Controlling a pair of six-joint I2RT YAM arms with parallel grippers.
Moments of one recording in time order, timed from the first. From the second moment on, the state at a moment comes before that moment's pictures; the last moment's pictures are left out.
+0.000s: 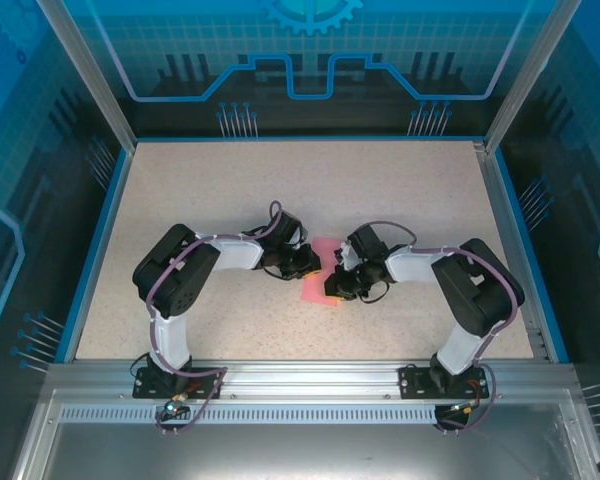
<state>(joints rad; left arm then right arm) -0.58 1.93 0.99 -0.05 0.49 -0.95 0.53 1.70 0.74 -0.21 -0.63 0.64</state>
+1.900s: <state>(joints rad) -0.58 1.93 0.99 -0.05 0.49 -0.95 0.56 1.80 0.88 -0.25 -0.58 0.72</state>
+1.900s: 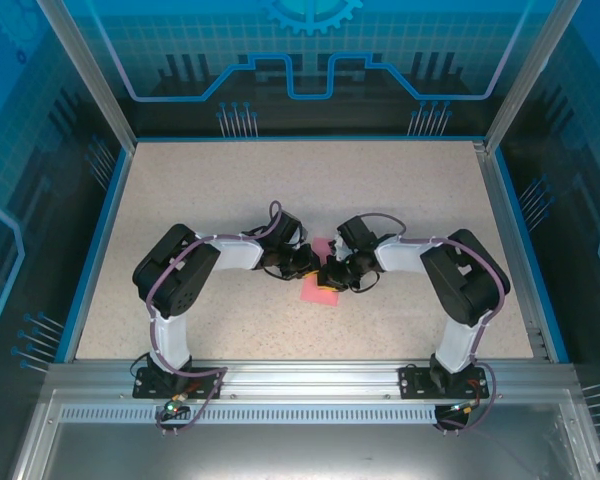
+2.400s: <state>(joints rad) -0.58 1.93 0.99 -0.05 0.49 -0.95 0.53 1.67 0.65 -0.10 -0.65 0.70</state>
